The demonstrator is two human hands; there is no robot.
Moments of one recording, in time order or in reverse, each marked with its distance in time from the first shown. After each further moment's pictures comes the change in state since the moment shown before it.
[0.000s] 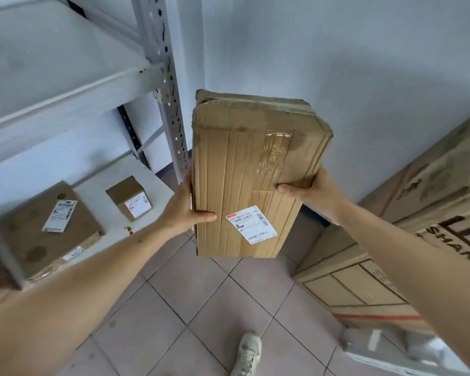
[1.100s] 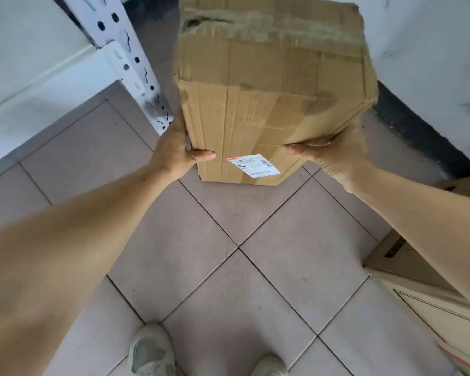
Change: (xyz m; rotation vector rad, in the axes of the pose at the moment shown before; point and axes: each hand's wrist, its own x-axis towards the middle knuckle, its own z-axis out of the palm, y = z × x) left_hand 0.214 -0.510 0.254 0.167 0.143 -0.259; right_hand 0.291 0.484 0.232 0.125 -0.054 0.073
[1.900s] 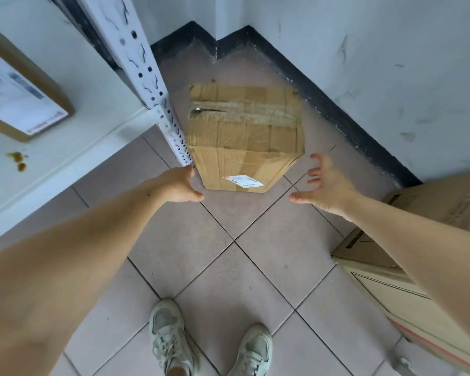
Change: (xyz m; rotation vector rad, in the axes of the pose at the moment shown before) left_hand -0.069 0.092 -0.084 0.457 -0.560 -0.342; right_hand -0.088 -0.095 -0.047 -0.490 -0.210 0.278
